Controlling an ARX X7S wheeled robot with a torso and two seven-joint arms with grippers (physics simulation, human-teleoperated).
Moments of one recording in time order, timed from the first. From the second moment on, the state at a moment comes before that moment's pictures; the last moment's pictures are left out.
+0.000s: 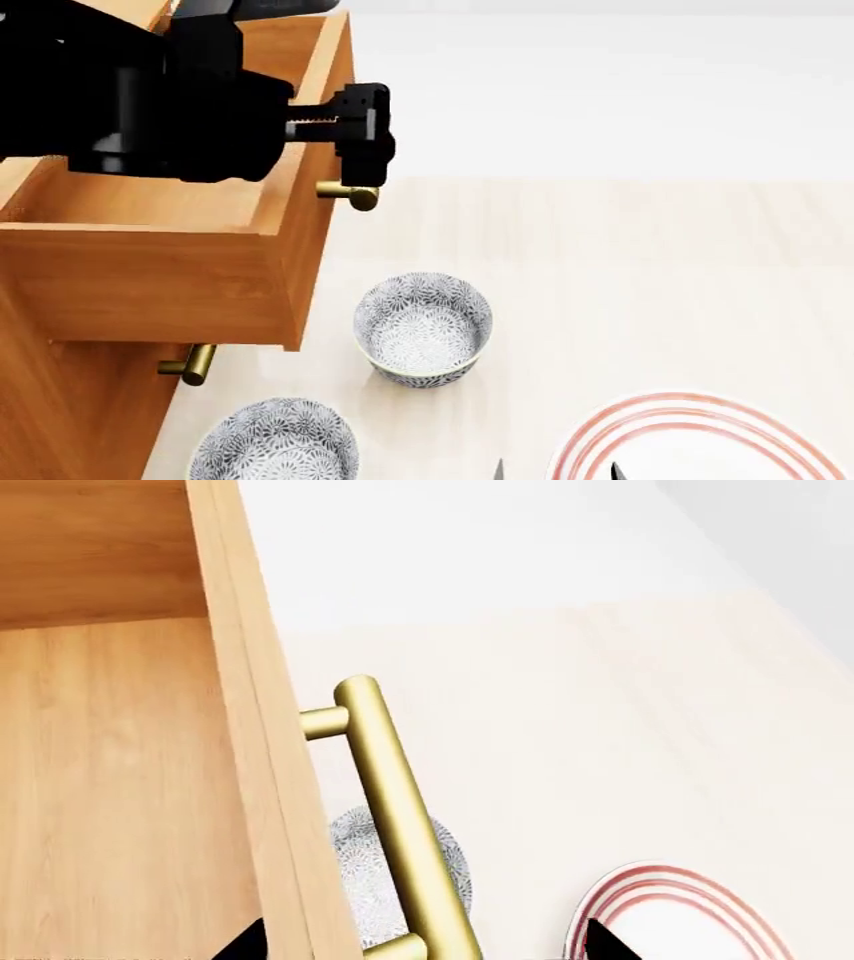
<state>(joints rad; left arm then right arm) -1.79 -0.01 1.46 -1.26 -1.79 -0.87 -0.02 0.05 0.33 -0.42 0.05 0.33 -0.21 0.36</state>
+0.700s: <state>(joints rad) -1.79 -0.01 1.65 -1.10 -2.07 -0.79 -0.06 0.06 0.33 -0.43 0.05 0.33 -0.20 0.37</state>
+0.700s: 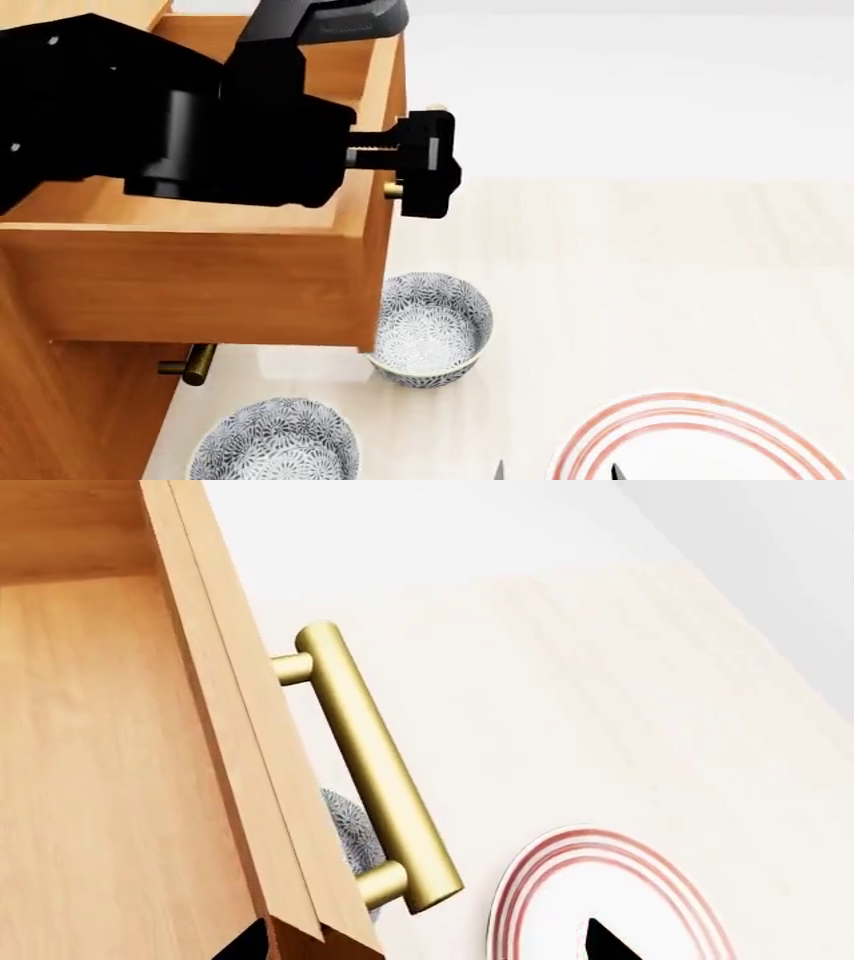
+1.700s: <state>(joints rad) -1.77 -0.03 1.64 -0.96 -2.03 -0.74 -0.16 0.06 0.34 -0.44 0.05 0.34 -0.20 0.38</state>
